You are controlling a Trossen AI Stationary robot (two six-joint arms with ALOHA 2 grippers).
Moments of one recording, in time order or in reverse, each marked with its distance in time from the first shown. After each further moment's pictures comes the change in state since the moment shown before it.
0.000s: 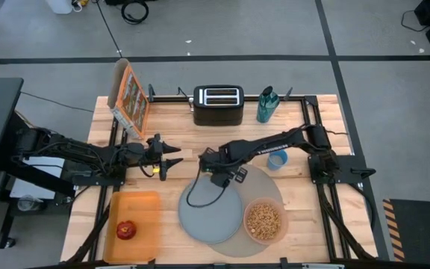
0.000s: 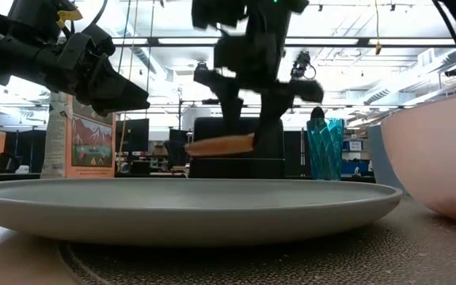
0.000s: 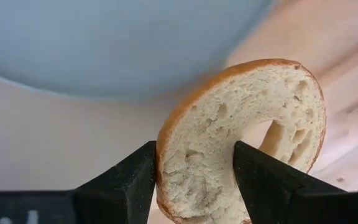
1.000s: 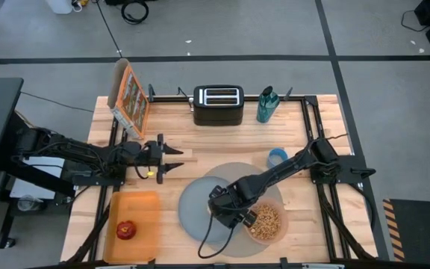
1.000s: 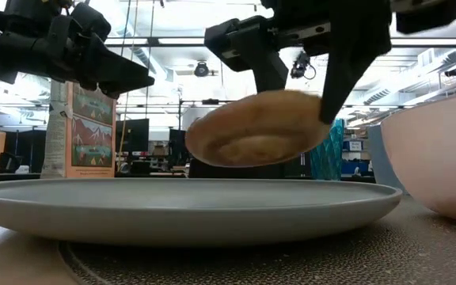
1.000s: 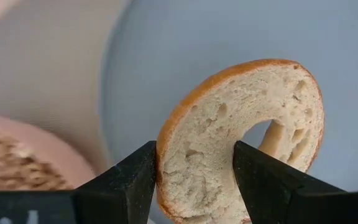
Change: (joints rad) left arm -0.005 -0.001 0.000 0.128 0.138 0.178; right arm 0.298 0.003 -0.019 0.058 -0.255 0.471
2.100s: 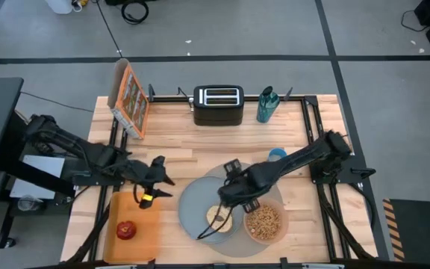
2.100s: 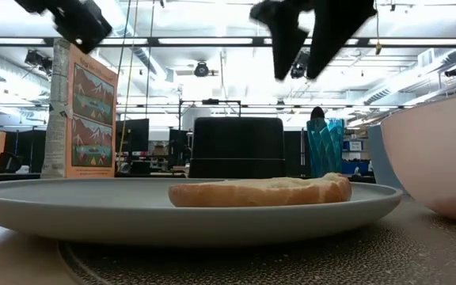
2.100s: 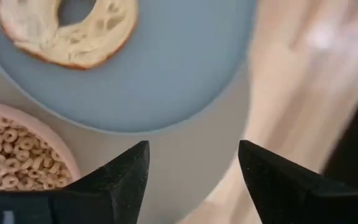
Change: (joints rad) left arm -0.365 0.033 0.564 -1.042 0.020 -0.321; right arm -0.009 -0.123 0.068 -0.298 0.370 0.416
